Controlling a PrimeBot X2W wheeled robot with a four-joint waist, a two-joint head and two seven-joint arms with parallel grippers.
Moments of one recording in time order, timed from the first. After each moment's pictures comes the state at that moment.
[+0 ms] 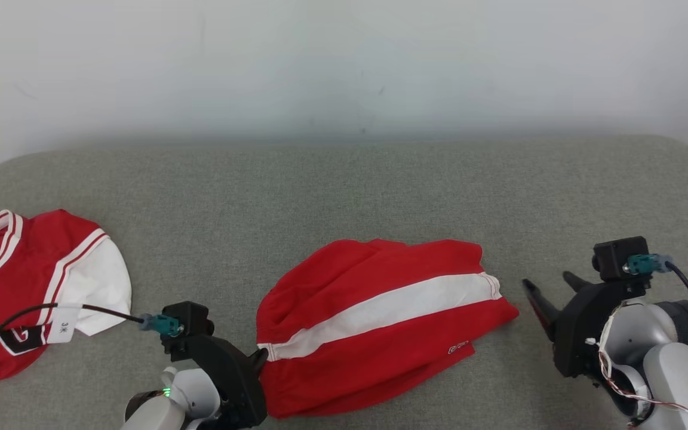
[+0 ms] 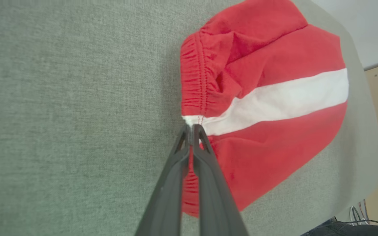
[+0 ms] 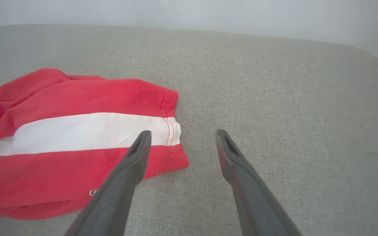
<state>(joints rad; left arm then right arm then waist) -0.40 0.29 -0.57 0.42 -1.01 0.11 0.39 -0.29 -0.29 0.12 0.20 0.34 0.13 0.53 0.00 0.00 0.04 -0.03</state>
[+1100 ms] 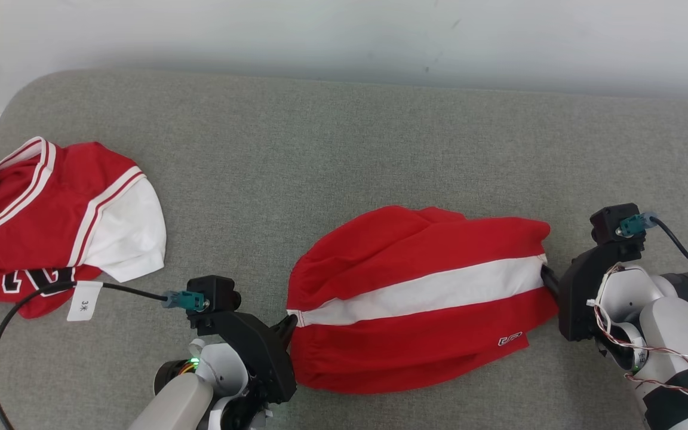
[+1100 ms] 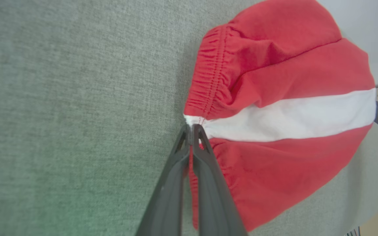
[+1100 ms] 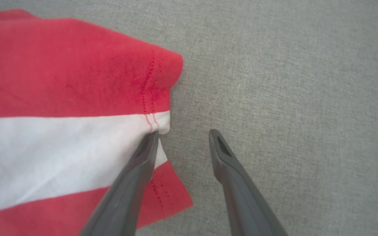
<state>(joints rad) -0.46 0.22 -0.59 0.40 -0.98 0.11 0.33 -0.49 -0.32 0.14 0.50 0.29 0.13 0.59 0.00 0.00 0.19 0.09</state>
